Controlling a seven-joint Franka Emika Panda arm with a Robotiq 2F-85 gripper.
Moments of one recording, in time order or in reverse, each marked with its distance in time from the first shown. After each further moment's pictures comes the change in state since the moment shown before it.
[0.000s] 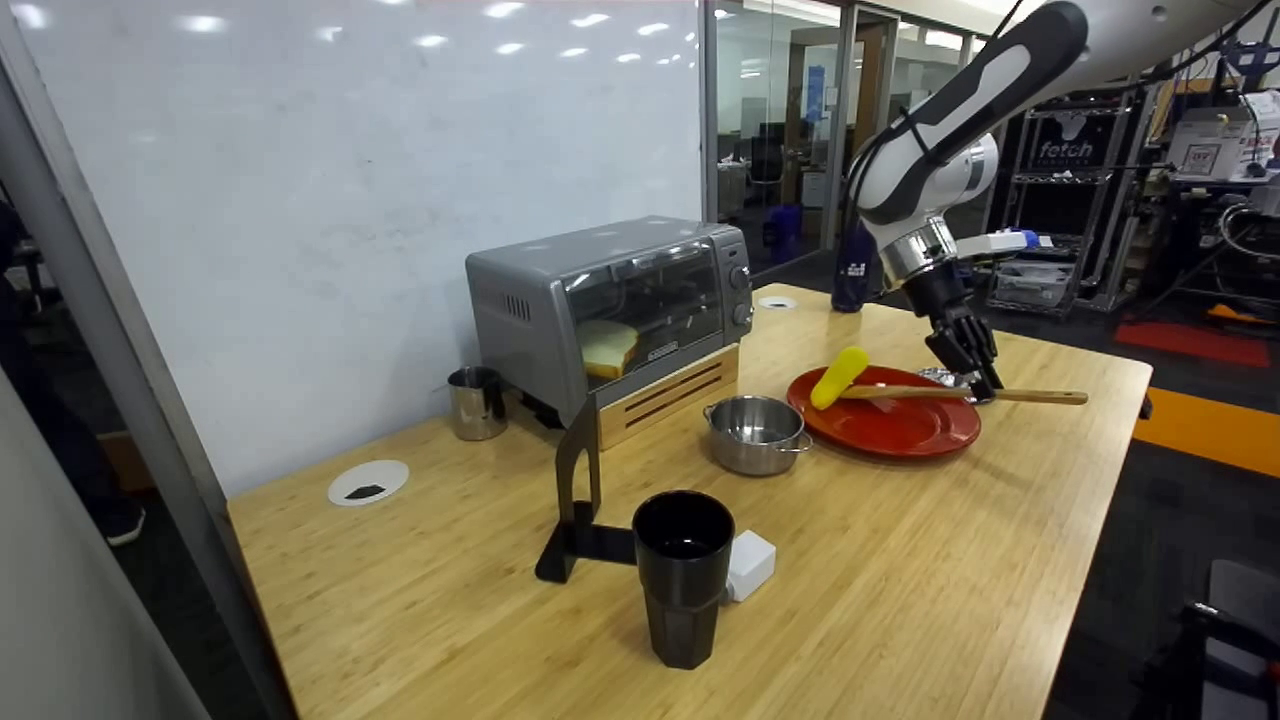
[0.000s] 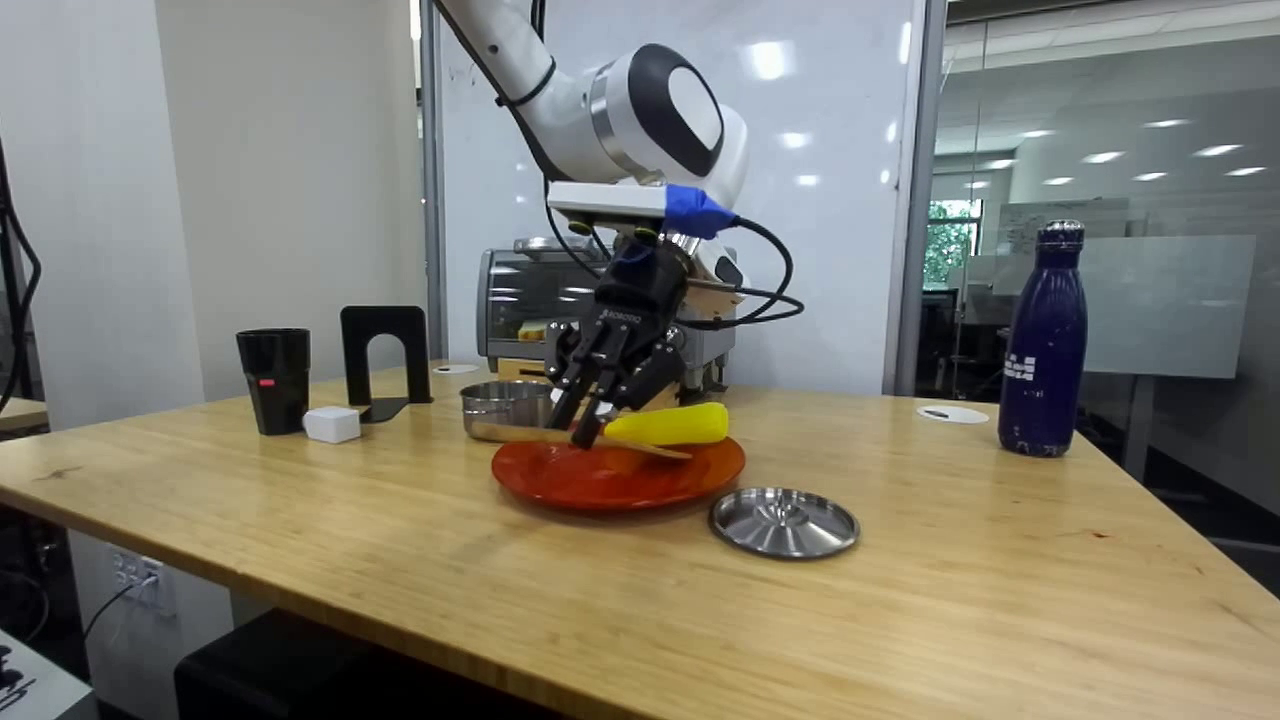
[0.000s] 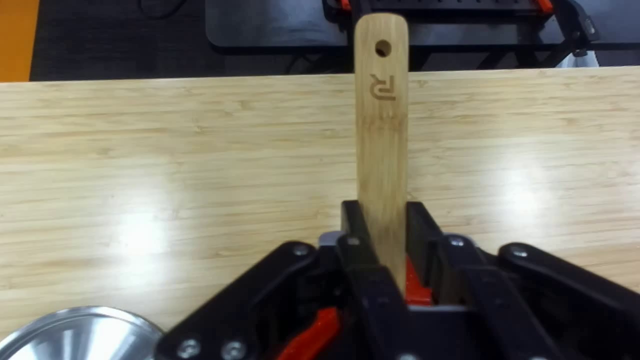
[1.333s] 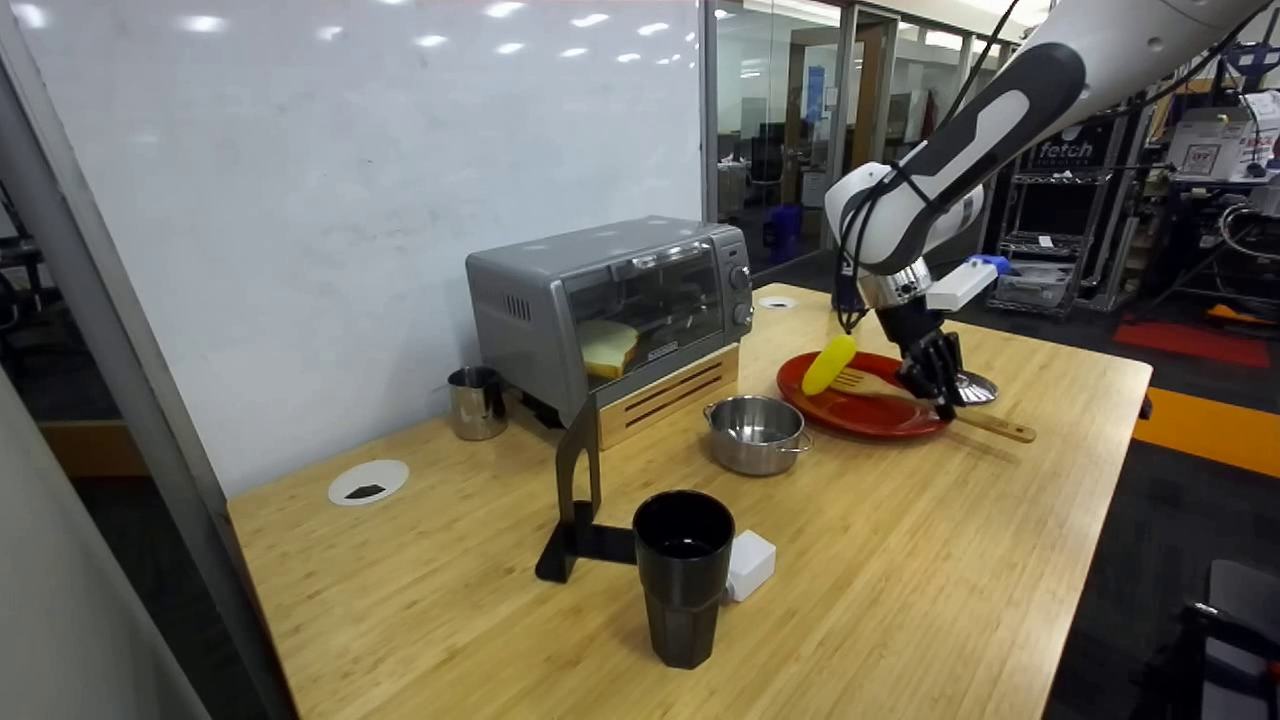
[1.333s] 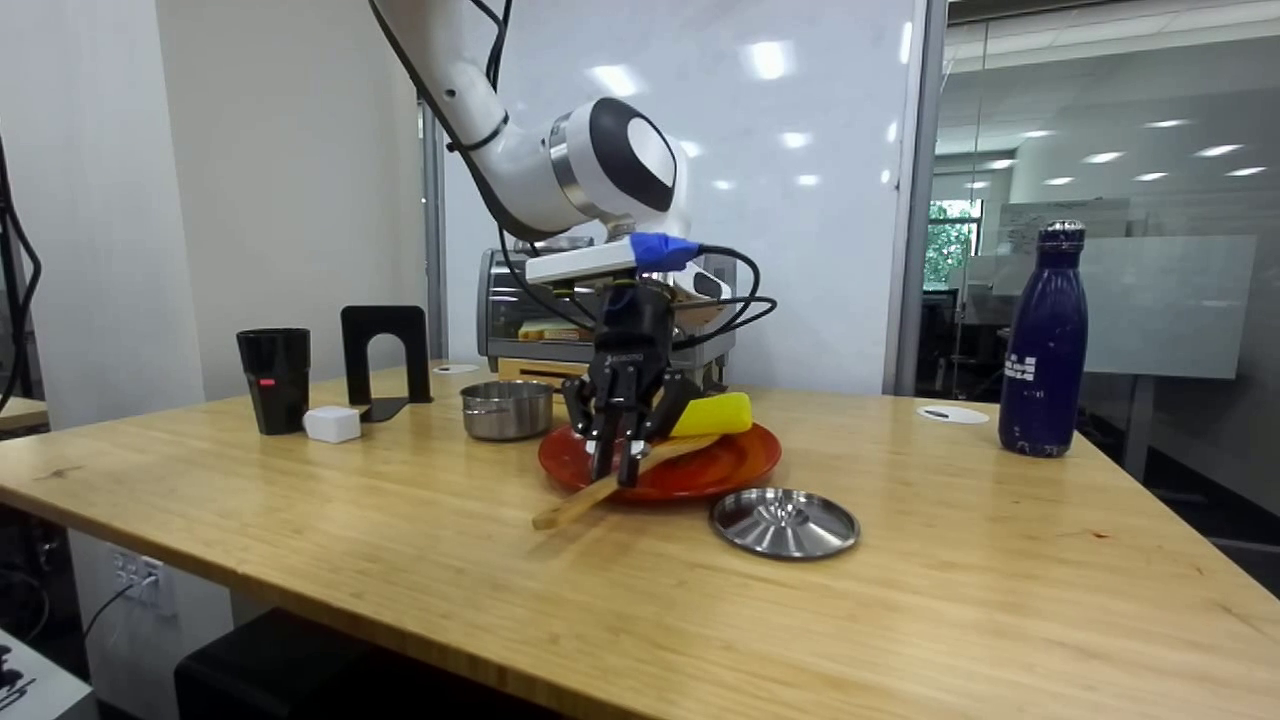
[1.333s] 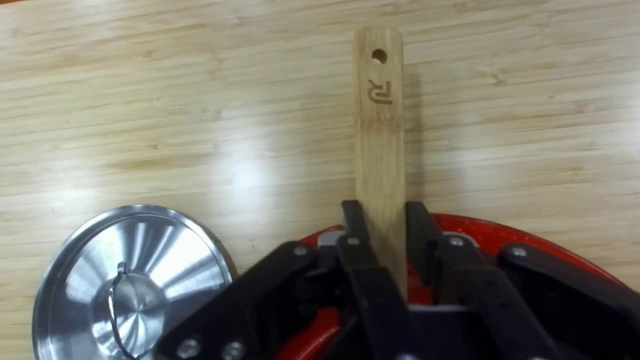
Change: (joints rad) arm 0.074 0.011 -0.001 -0.094 -0.164 0.313 0.214
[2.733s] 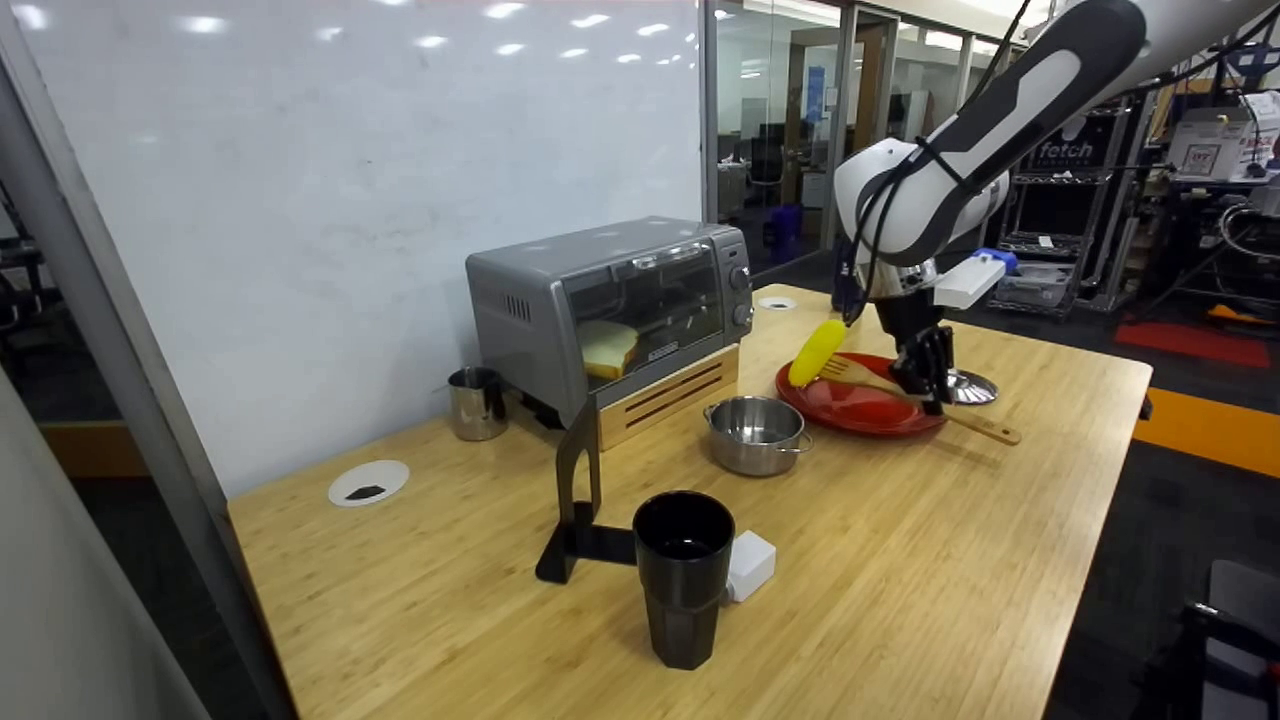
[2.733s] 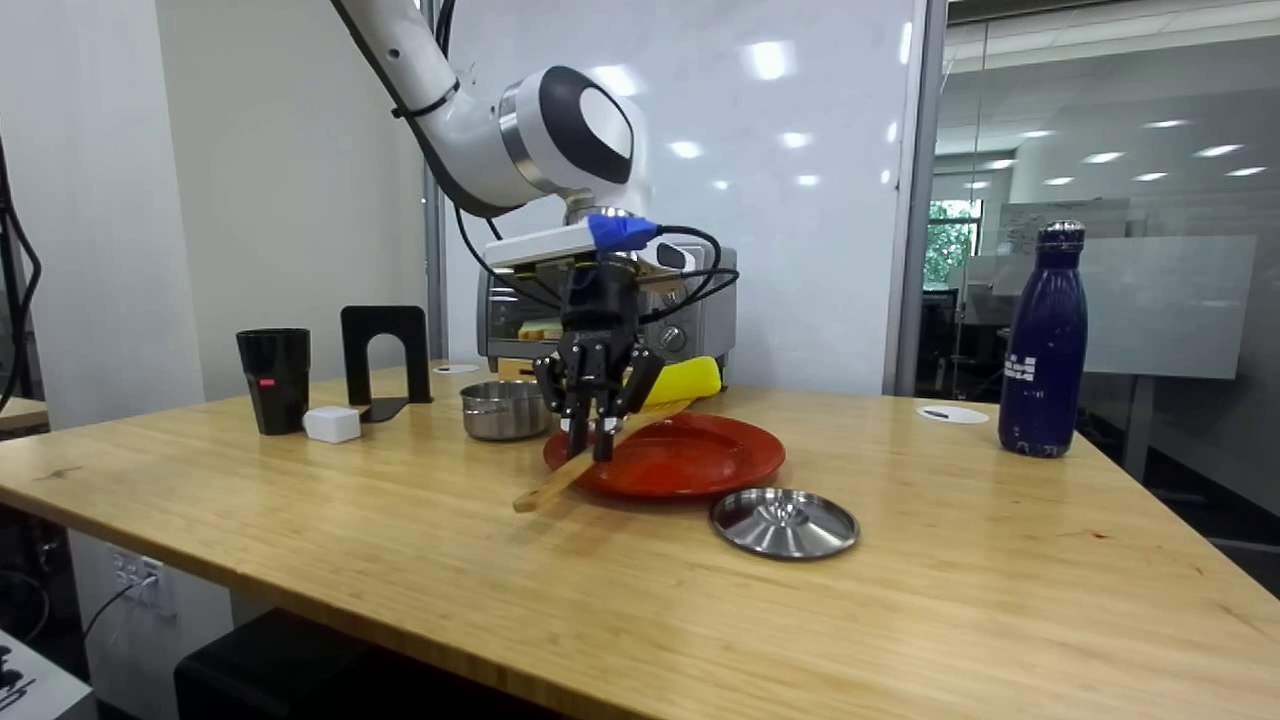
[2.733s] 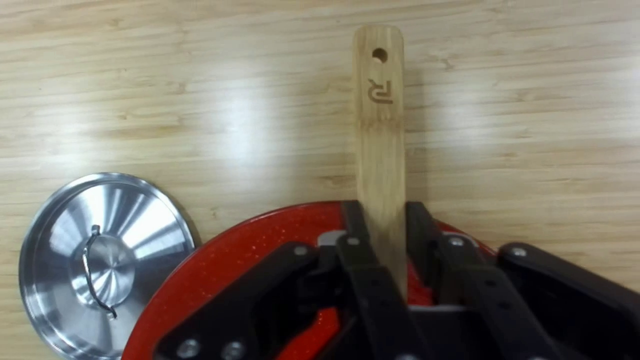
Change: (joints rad) arm 0.043 -0.131 0.004 -0.151 0.004 0.147 0.013
